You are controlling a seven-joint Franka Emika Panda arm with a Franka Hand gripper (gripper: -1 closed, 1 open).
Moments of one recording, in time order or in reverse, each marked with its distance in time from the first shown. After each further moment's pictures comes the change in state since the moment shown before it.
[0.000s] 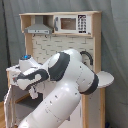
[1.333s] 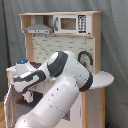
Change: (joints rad) arm 0.314 0.003 -0.251 0.100 -0.008 0.026 -0.060
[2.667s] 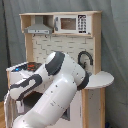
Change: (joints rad) arm 0.158 0.002 -0.131 -0.039 0.001 -0.009 0.322
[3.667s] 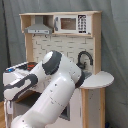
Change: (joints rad) arm 0.104 0.000 -0.009 0.014 0.001 -0.005 0.288
